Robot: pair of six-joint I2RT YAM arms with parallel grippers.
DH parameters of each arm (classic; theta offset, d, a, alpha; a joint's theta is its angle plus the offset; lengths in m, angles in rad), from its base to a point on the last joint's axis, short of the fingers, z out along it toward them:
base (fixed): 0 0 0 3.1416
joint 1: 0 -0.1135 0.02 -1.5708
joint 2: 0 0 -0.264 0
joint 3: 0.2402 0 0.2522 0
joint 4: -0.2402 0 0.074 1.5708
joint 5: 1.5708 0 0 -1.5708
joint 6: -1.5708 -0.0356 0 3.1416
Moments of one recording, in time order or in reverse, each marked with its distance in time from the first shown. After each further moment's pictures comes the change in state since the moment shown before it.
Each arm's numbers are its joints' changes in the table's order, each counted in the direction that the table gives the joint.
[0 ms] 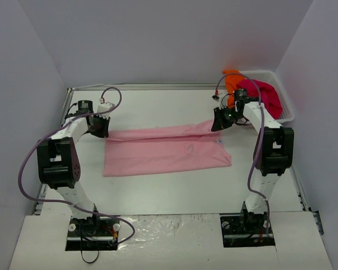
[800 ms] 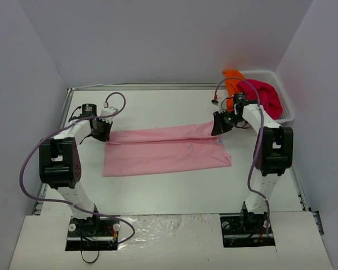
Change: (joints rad) left arm 0.027 0.000 -0.052 0.025 -0.053 -0.027; right arm 0.000 0.000 -0.054 -0.004 -0.002 0.027
